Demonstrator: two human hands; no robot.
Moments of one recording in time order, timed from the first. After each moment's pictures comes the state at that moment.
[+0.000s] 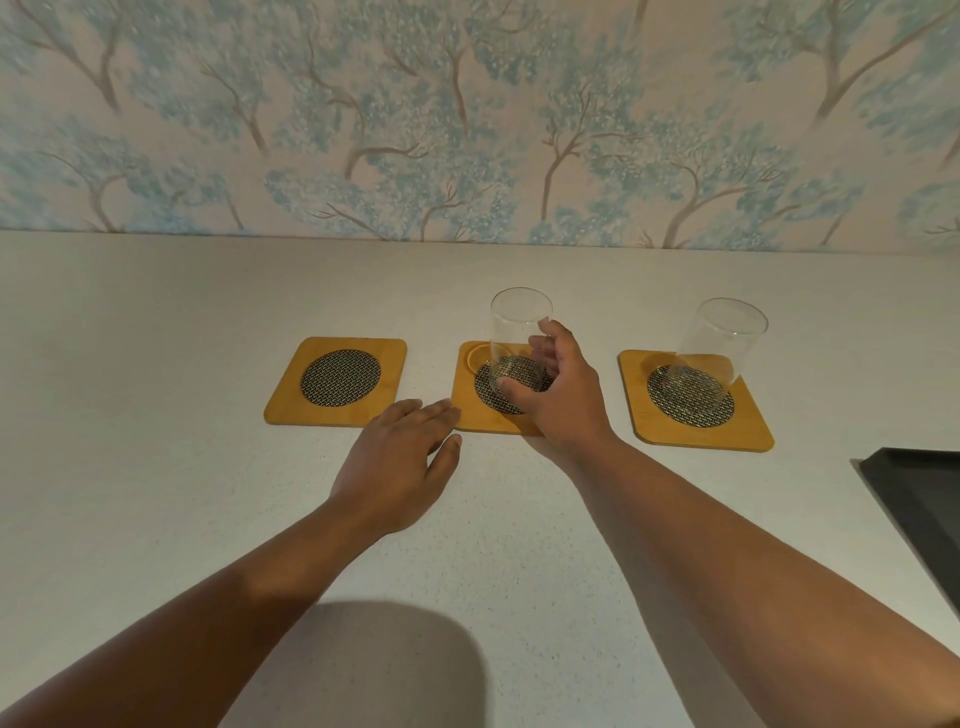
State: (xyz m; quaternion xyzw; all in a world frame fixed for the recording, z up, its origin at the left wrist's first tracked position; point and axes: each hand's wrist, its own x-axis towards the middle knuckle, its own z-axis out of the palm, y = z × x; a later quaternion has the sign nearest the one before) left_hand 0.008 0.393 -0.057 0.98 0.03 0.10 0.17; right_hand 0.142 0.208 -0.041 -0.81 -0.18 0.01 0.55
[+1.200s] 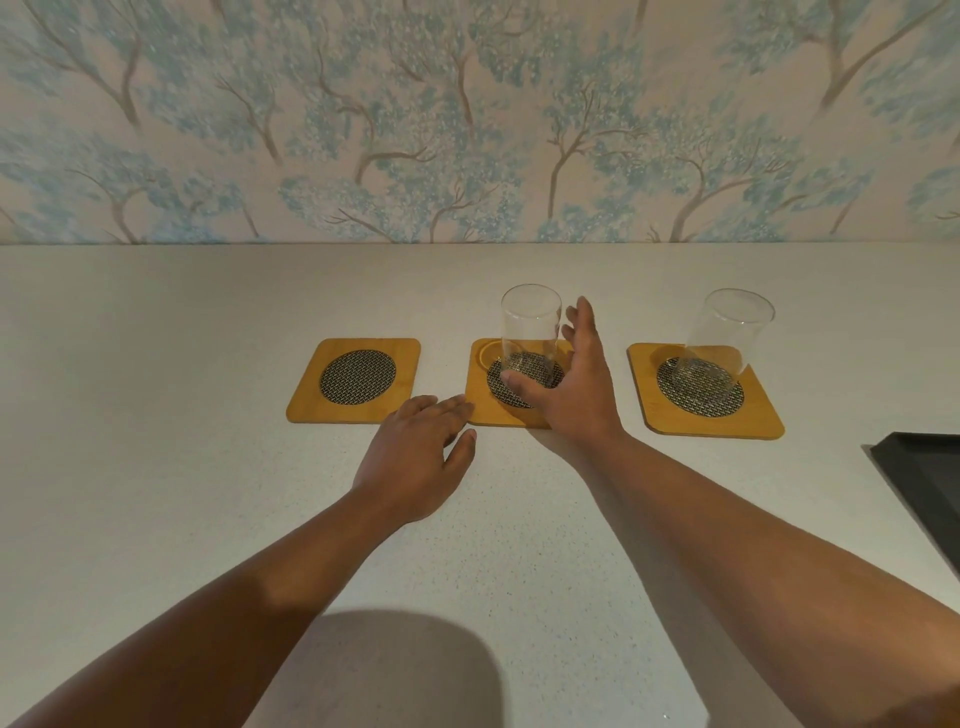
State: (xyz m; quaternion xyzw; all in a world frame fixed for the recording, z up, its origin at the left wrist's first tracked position) left_hand 0.008 0.395 -0.055 0.98 0.02 0.10 0.17; right_hand 0.133 0.208 -0.034 -0.82 -0.18 -0.03 0.54
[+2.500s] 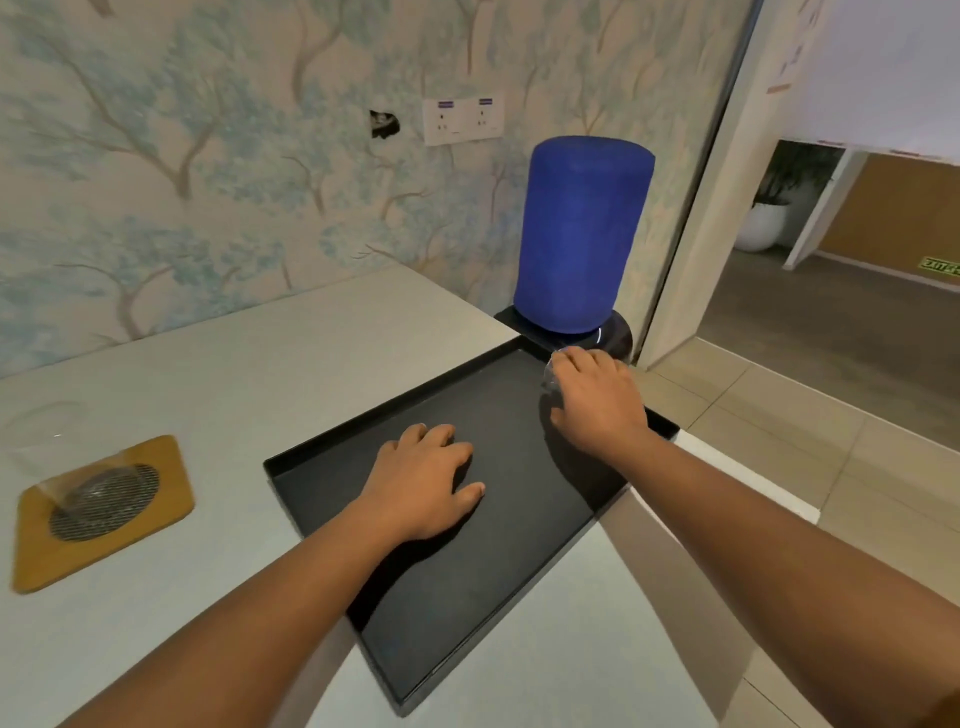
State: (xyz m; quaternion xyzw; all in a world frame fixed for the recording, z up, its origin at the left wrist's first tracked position) left_hand 0.098 -0.168 0.000 0.93 -0.36 -0.02 0.03; right_hand 0.066 -0.407 0.031 -0.98 0.10 -0.15 -0.05
